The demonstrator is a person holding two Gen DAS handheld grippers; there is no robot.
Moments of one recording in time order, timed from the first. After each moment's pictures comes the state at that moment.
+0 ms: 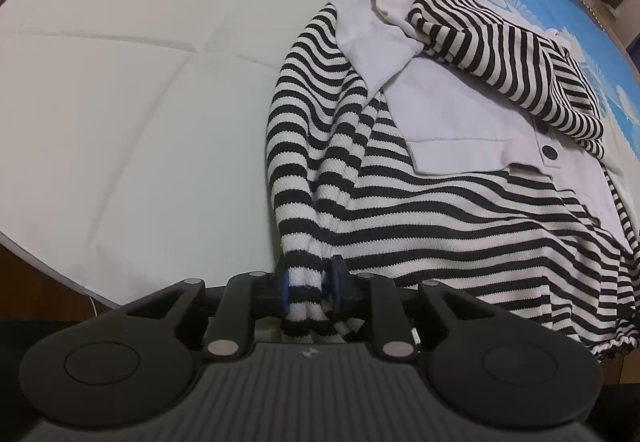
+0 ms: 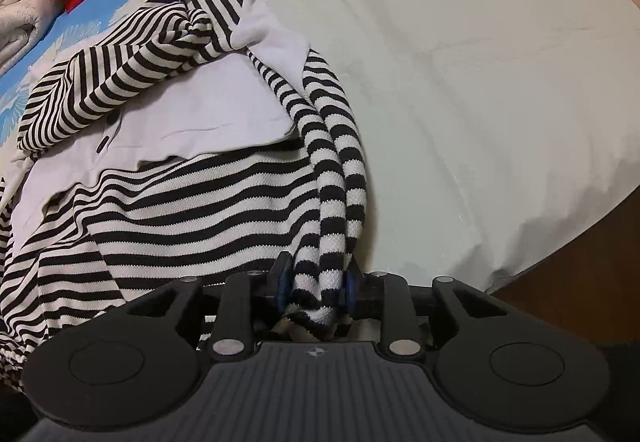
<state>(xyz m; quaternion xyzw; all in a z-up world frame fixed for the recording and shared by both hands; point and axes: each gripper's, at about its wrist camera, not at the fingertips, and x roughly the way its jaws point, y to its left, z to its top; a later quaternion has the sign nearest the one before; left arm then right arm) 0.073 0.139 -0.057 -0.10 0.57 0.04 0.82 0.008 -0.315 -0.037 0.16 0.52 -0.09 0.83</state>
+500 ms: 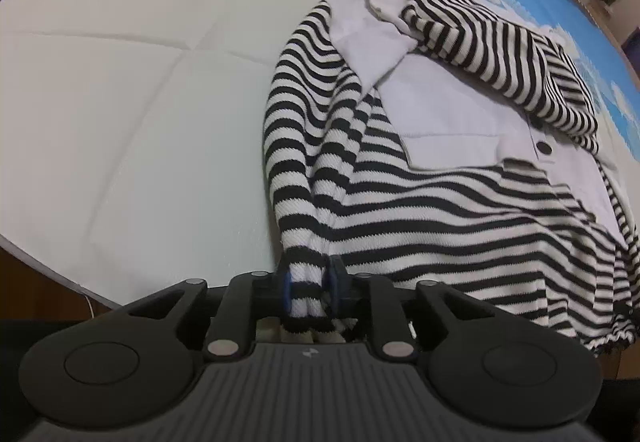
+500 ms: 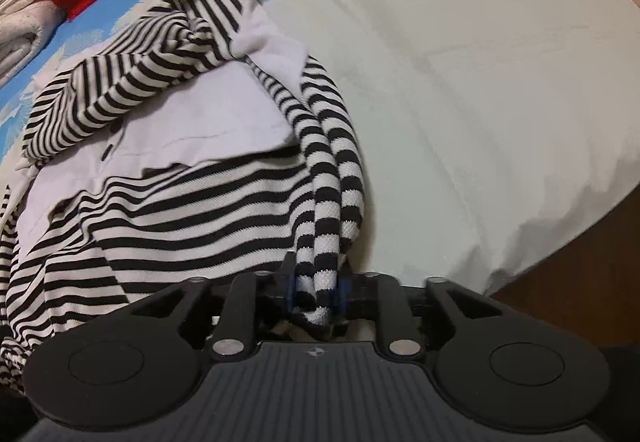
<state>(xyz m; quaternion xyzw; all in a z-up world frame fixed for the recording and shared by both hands) 0.072 0.138 -0.056 -0.10 0.57 0.03 0.82 0.006 -0.319 -0.034 0.17 0.52 -0.10 0.83</state>
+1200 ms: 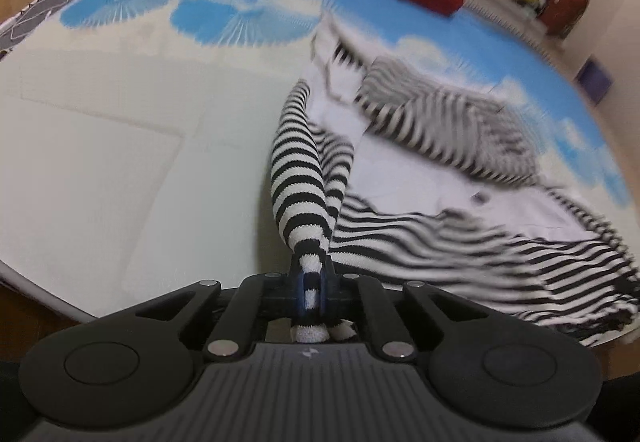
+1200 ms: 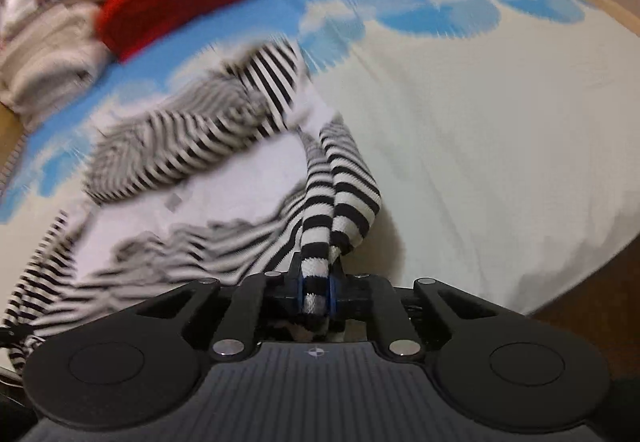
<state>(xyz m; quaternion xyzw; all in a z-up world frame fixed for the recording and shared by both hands) 0.037 0.154 0.023 -0.12 0.47 -0.02 0.88 -0.017 -0.319 0.030 0.18 0.42 -0.04 0.89</state>
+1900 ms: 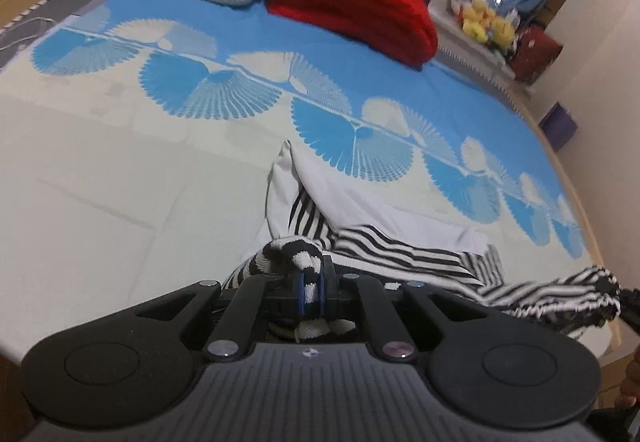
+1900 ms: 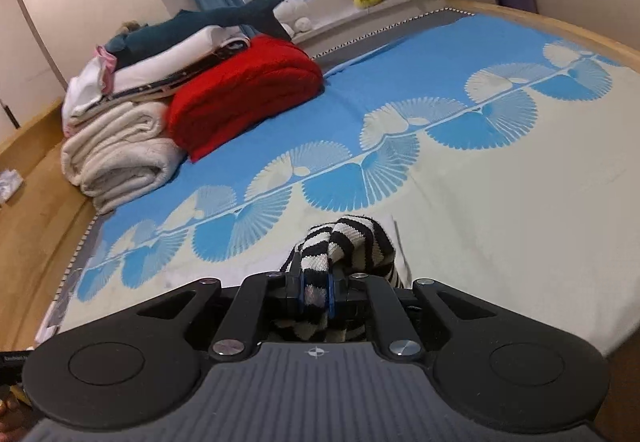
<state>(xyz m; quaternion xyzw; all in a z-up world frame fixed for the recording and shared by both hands) 0.126 0.178 0.075 -0.16 0.45 -0.06 0.88 0.003 -0.351 0.127 0.23 0.31 0.02 0.92</state>
